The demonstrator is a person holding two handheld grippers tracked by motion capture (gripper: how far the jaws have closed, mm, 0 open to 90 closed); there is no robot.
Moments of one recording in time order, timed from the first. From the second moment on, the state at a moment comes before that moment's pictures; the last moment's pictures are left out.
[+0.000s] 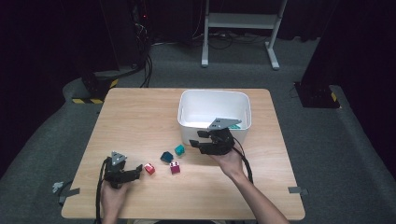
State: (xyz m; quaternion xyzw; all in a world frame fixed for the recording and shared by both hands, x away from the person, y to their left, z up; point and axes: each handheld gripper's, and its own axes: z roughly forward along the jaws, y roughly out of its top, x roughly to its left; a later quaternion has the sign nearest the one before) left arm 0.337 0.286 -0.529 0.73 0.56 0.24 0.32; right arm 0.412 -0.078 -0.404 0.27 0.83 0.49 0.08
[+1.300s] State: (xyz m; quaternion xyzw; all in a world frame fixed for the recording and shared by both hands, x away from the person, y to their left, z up) left arm 0.337 0.286 -0.529 0.73 0.56 0.24 0.32; right arm 0.397 -0.017 -0.492 0.26 0.86 0.45 0.01
